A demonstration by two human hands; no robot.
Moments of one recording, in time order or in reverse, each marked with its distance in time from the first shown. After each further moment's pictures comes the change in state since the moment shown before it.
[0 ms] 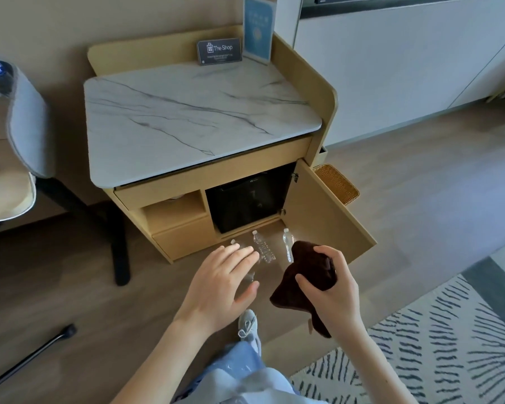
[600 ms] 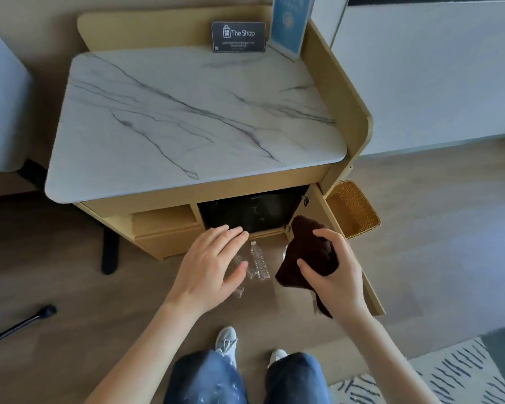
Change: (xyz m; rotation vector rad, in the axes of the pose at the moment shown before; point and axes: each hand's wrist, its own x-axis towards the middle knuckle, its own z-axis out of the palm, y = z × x) left_hand 0.188 -0.058 0.054 -0.002 0.091 -0.219; right_hand 0.253 0.034 -0.004 -0.124 -0.240 -0.204
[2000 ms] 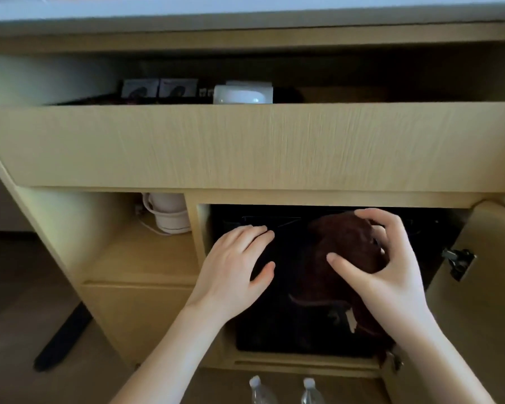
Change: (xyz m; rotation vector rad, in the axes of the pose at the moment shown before) left_hand 0.086 -0.271 0.397 0.328 0.422 -0.093; right_hand 0.202 0.324 0.297 0.405 -0.001 -0.455
